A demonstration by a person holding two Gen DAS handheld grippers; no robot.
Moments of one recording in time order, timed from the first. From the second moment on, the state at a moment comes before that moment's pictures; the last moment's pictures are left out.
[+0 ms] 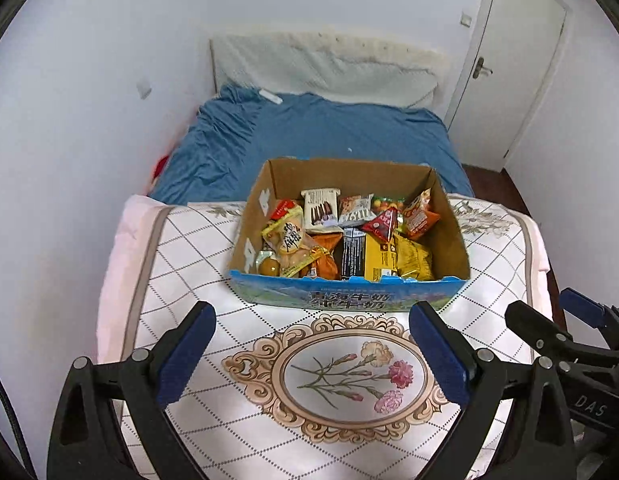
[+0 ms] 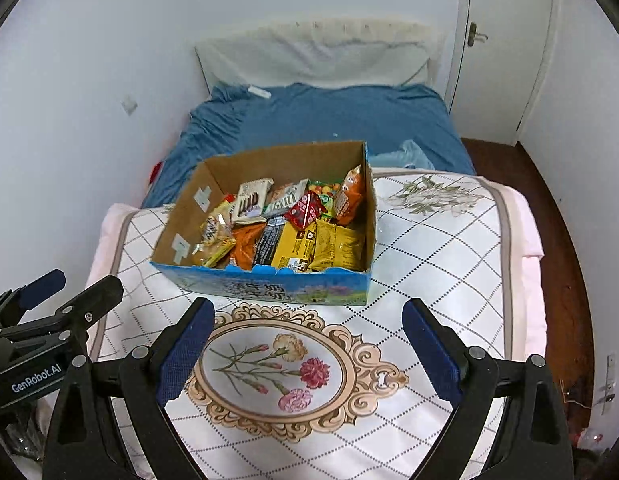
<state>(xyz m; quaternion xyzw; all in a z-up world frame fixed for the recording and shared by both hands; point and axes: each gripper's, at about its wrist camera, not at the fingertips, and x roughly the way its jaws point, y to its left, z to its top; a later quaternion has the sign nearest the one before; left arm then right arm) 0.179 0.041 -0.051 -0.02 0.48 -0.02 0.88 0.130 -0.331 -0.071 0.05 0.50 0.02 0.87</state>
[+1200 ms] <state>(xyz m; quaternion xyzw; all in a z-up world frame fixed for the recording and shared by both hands) 0.067 0.054 0.027 -0.01 0.36 0.02 0.93 0.010 -0.327 0.026 0.02 0.38 -0.01 0.93</state>
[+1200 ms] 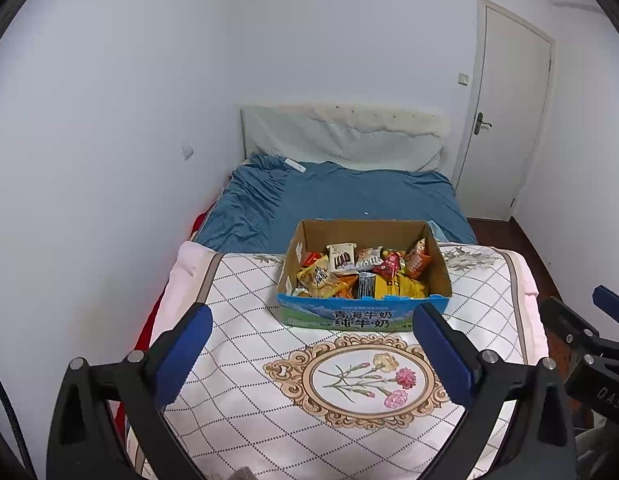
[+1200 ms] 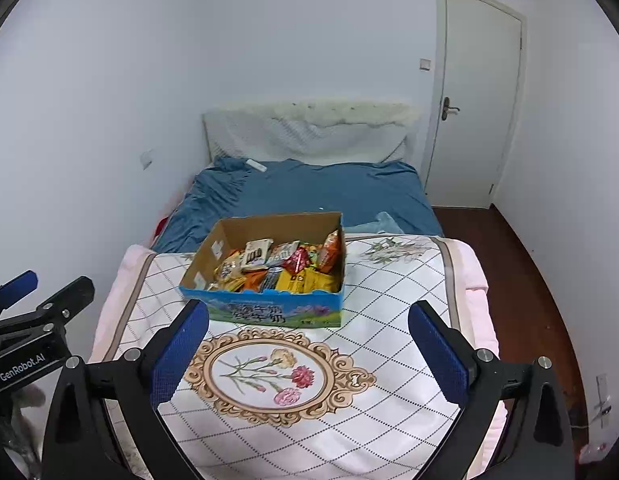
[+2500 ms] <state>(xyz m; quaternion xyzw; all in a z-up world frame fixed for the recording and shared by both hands) 0.100 0.049 0.018 0.01 0.37 0.03 0.93 0.046 -0.334 0.019 0.01 0.37 -0.03 0.93</state>
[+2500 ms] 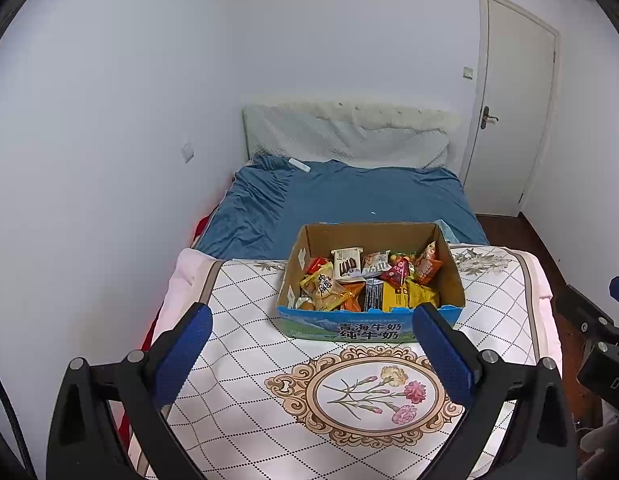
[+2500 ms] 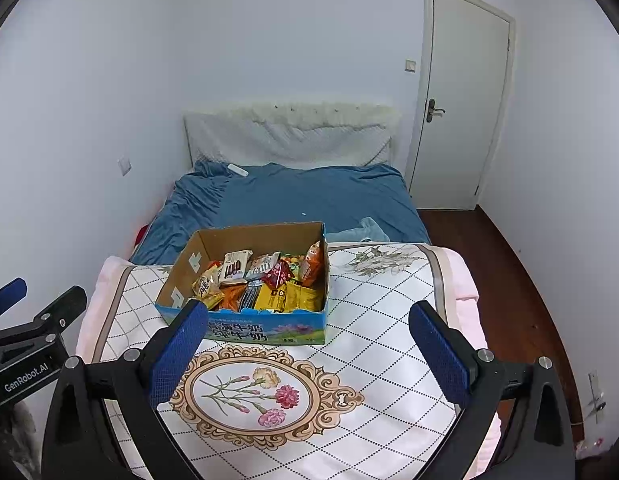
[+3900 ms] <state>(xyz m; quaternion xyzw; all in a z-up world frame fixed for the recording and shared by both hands) 0.090 0.043 0.029 0.02 0.36 0.02 0.93 0.036 -0.336 0.031 0.01 0.36 -0.03 0.93</state>
